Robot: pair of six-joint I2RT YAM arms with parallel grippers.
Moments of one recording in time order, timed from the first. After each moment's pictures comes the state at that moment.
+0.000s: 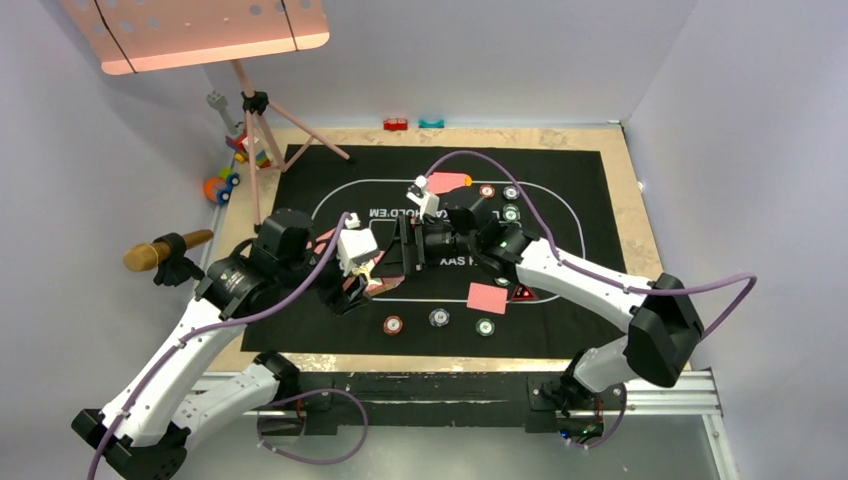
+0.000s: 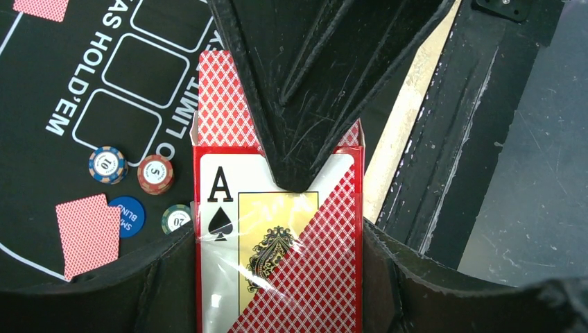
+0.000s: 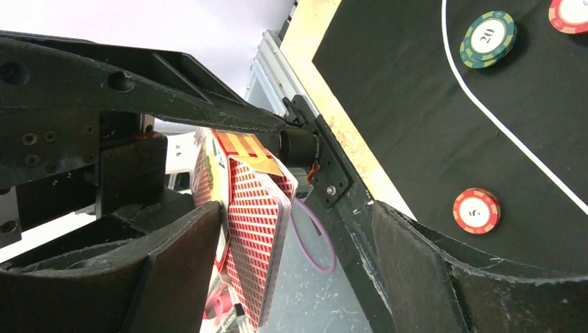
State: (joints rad) left arm -0.57 0.85 1.03 -0.90 0.46 0.35; right arm 0.85 1.45 1.09 -0.07 -0.56 0.85
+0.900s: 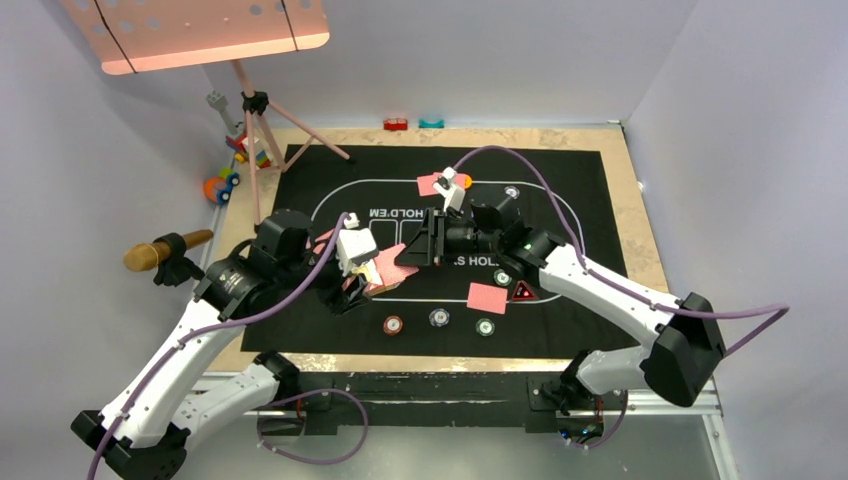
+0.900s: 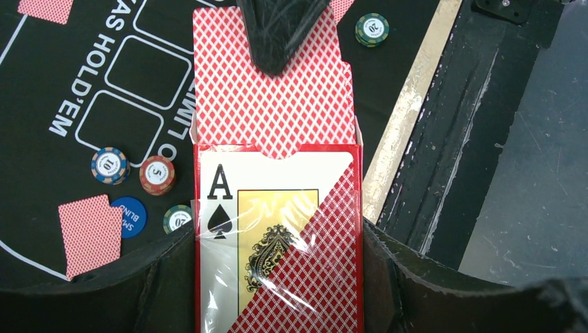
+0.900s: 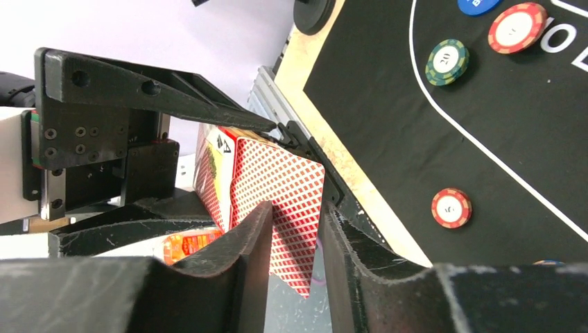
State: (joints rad) left arm -0.57 0.84 1.03 -0.90 0.46 0.35; right arm 0.79 1.33 1.03 -0.08 -0.51 0.87
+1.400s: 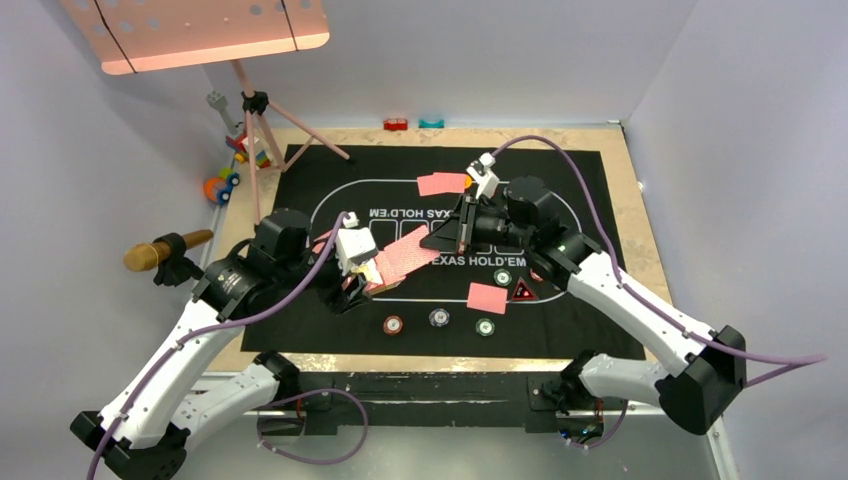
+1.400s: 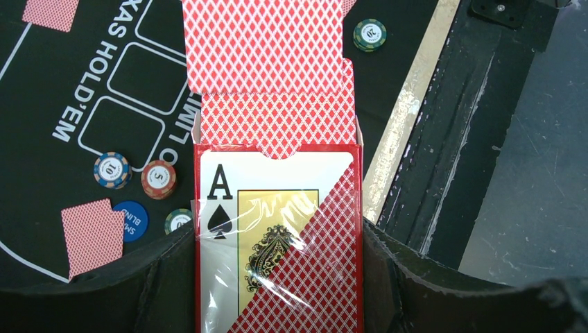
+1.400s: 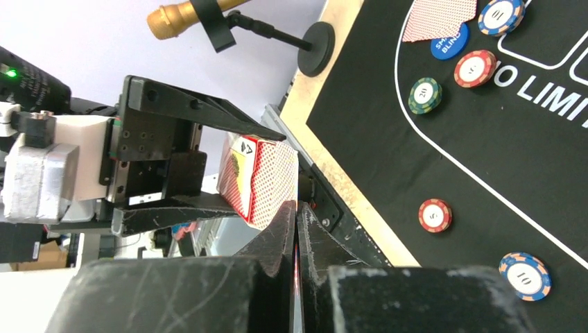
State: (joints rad) left arm -0.57 0.84 1.04 -0.90 0.47 0.35; right arm 0.67 1.18 1.01 -0.14 -0.52 0.87
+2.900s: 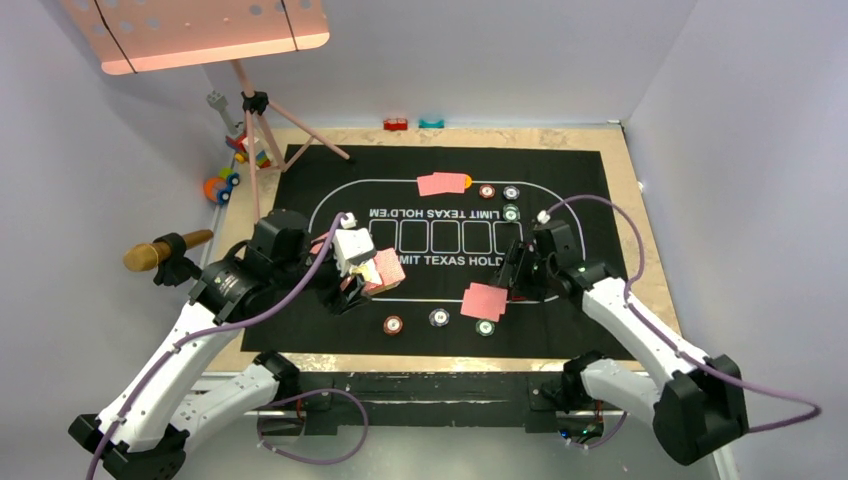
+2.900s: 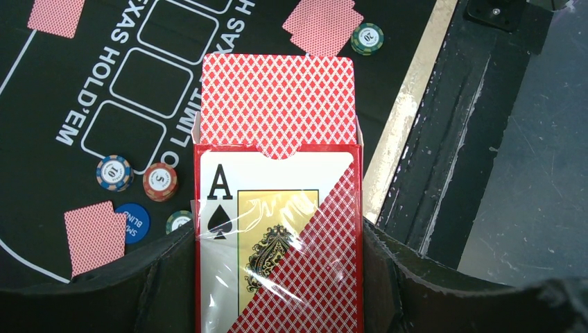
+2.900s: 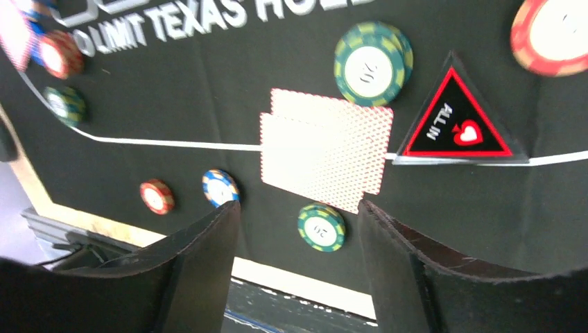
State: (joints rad) left arm -0.57 0.83 1.05 -0.90 0.47 0.35; right arm 0.39 1.06 0.62 -0.52 -0.17 0.73
